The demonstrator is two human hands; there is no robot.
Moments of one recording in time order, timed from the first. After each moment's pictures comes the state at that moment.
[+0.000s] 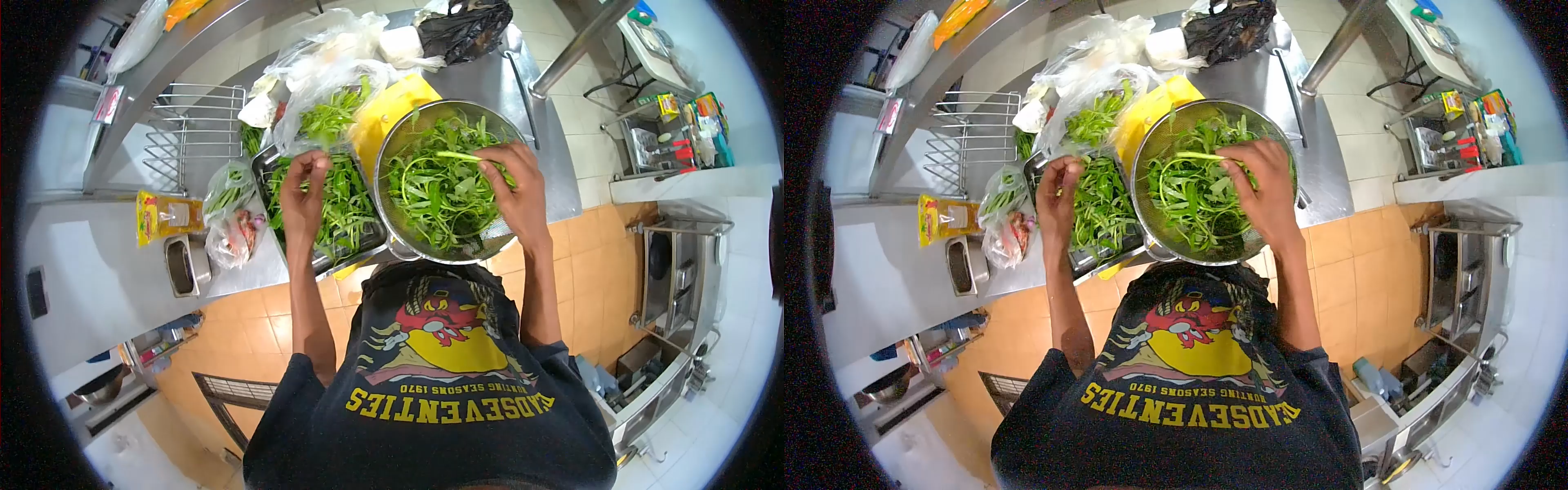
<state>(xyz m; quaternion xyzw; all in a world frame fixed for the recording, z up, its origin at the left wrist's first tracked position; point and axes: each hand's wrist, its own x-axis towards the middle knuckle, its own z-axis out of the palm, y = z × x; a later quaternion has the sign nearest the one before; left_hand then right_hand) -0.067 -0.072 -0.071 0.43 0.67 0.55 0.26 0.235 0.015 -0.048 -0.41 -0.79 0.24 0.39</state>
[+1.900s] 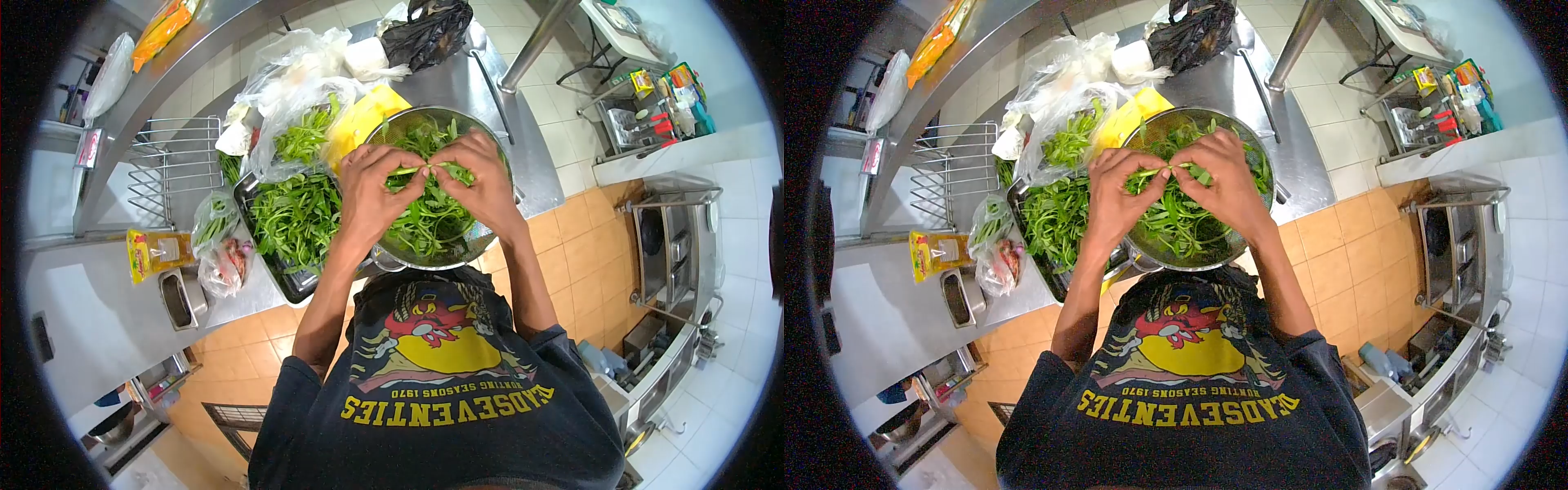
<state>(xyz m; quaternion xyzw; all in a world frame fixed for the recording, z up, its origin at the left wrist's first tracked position) 0.034 -0.016 -0.040 0.71 0.55 0.42 0.12 0.223 0.026 -0.041 -0.34 -0.81 0.27 0.40</state>
